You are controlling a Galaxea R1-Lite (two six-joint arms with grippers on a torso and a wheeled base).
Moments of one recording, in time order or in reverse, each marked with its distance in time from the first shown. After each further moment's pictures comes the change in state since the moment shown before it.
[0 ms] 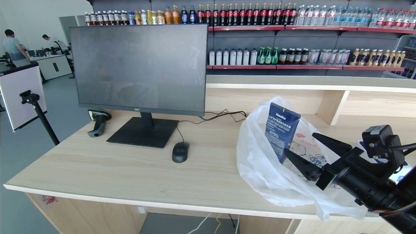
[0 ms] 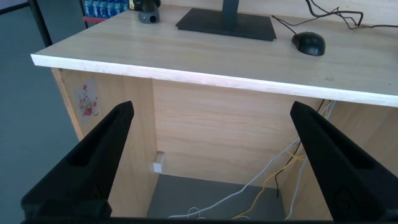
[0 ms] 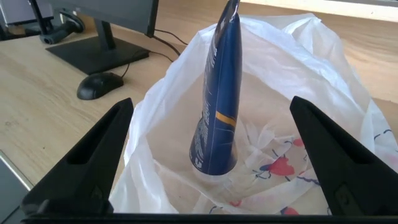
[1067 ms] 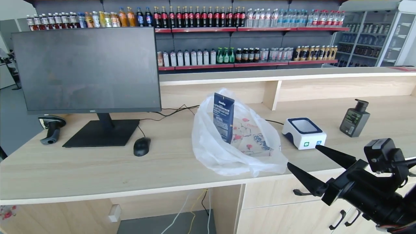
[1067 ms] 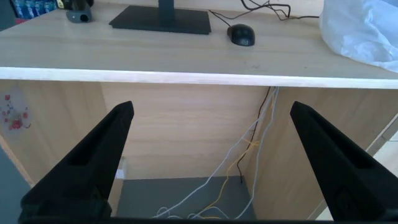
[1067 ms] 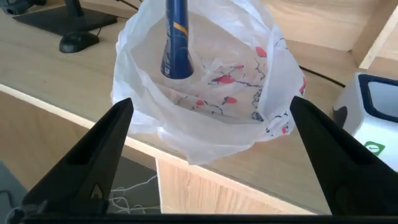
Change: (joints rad) left arm 0.000 0.000 0.000 -0.001 0.002 -0.010; right arm 0.002 -0.018 0.094 0.000 0.000 -0.020
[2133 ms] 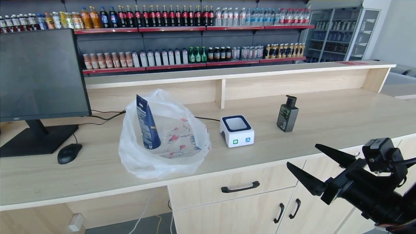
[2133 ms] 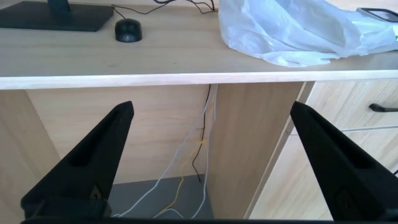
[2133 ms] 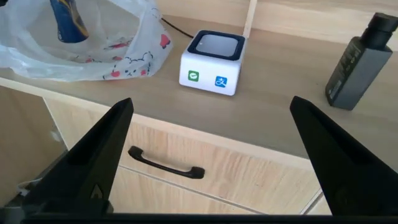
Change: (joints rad) left arm 0.000 0.000 0.000 0.001 0.000 0.000; right arm 0.000 0.003 -0.007 0.000 0.000 -0.022
